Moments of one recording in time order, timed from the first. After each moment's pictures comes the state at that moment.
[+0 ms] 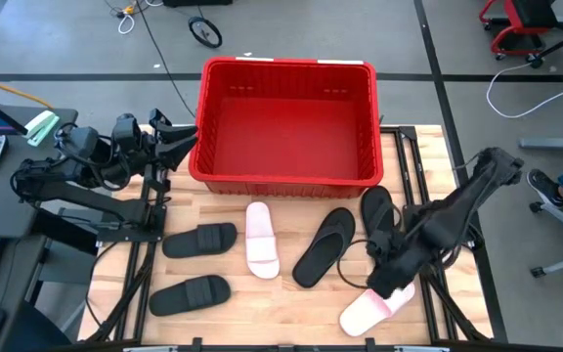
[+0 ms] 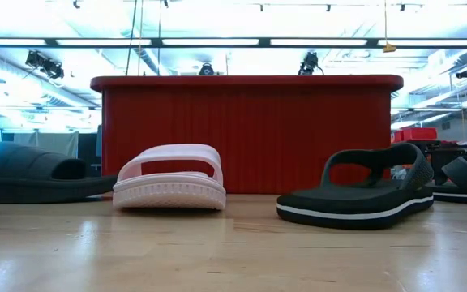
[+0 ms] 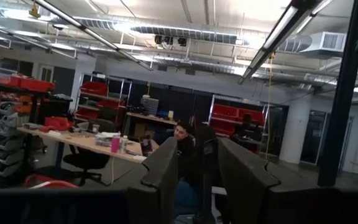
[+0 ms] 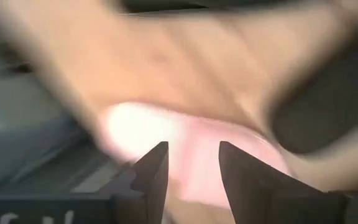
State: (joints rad) left arm -0.10 0.79 1.10 0.08 -0.36 -0.09; right arm 0.73 1.33 1.15 -1.12 0.06 1.54
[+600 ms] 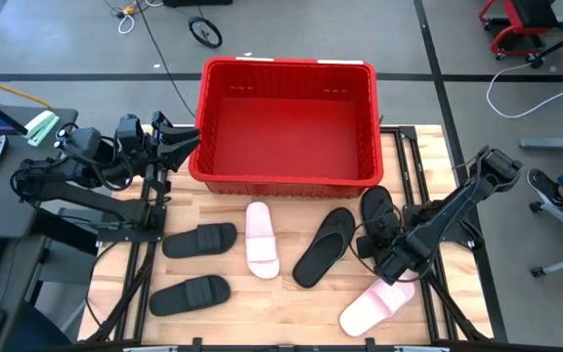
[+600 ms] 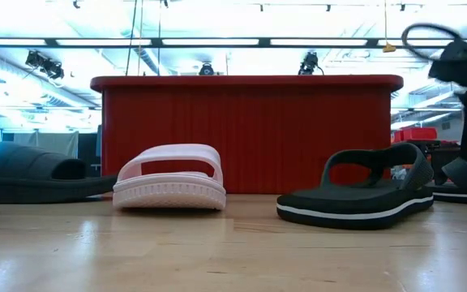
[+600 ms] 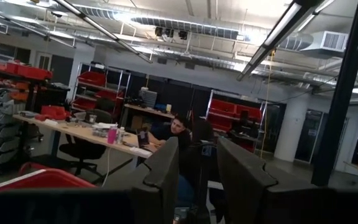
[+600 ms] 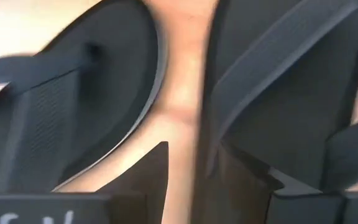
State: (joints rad) left arm -0.10 0.79 1.10 0.05 -0.36 -0.15; right arm 0.72 1.34 0.67 -0.97 0.51 2.12
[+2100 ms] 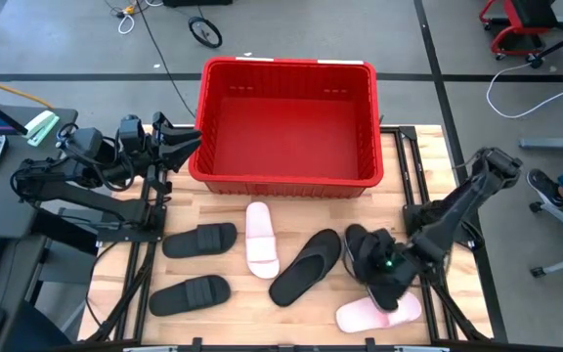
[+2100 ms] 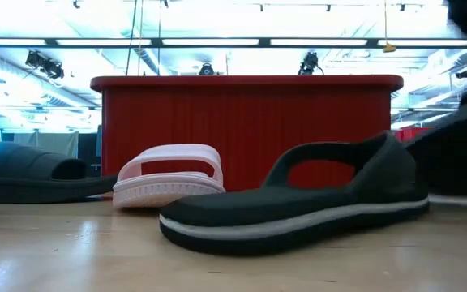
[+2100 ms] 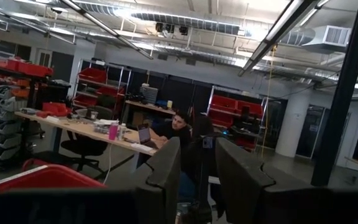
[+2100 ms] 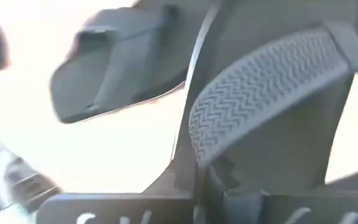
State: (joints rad) left arm -0.10 0.79 1.10 0.03 -0.36 -0.15; right arm 0.80 1.32 0.92 -0.82 0.40 1.96
